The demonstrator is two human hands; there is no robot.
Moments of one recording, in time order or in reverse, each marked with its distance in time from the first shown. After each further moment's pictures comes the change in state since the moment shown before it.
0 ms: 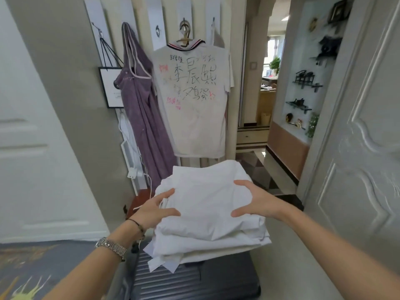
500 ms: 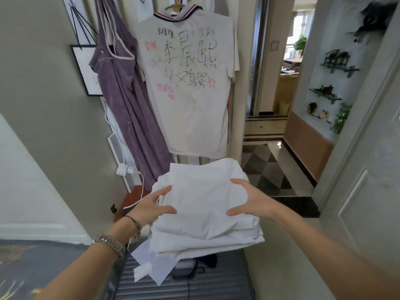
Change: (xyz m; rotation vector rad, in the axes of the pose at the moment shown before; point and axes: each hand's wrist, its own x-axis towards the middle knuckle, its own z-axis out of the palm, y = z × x) left_hand 0.167 -0.006 0.048 0.032 0.090 -0.101; right_hand 0.164 0.083 -0.078 0.034 -0.082 -0.028
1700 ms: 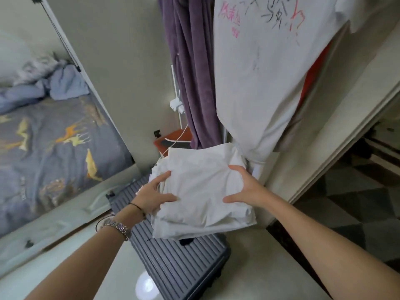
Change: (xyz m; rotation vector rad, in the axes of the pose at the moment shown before) left_hand 0.182 -0.010 0.202 -0.223 0.761 -0.499; right_hand 0.360 0.135 -0.125 -0.192 -0.751 -0.309
